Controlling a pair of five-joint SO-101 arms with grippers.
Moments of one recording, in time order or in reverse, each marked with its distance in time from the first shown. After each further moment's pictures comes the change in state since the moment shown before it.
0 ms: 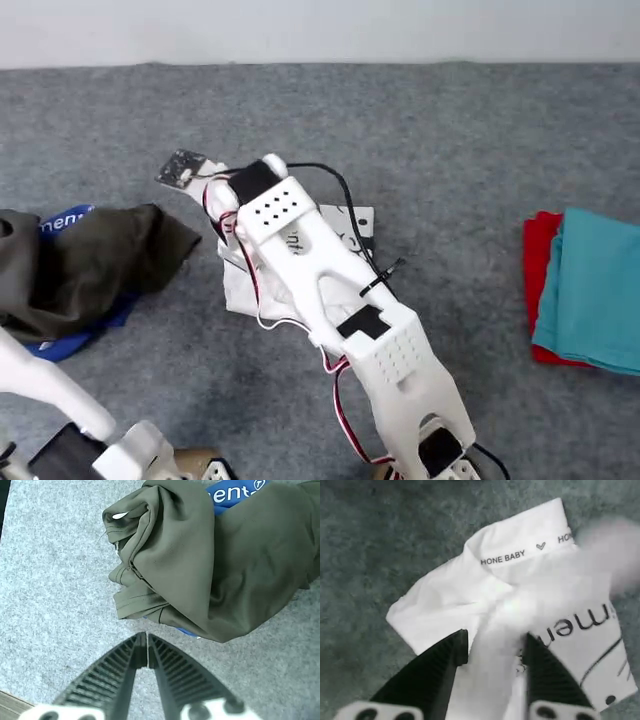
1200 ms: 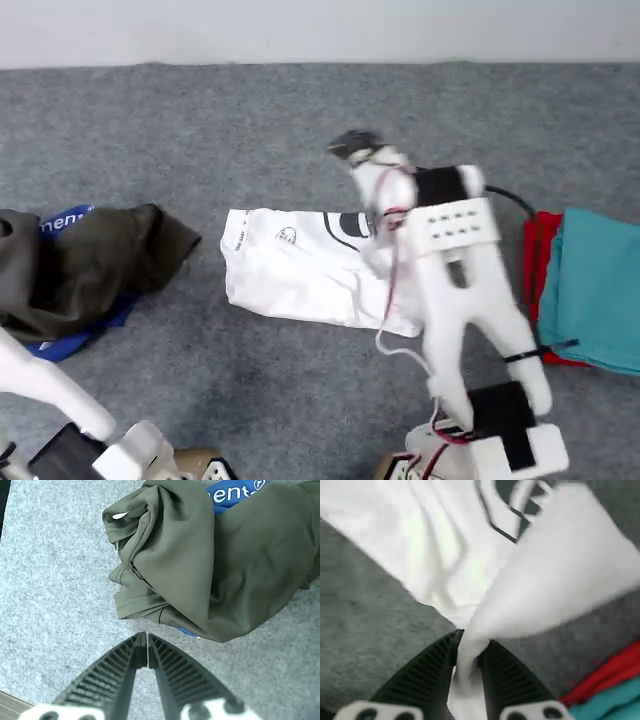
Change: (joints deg) left arm 0.0 0.0 0.0 0.0 0.0; right arm 24.3 -49.0 54.2 -5.5 3.9
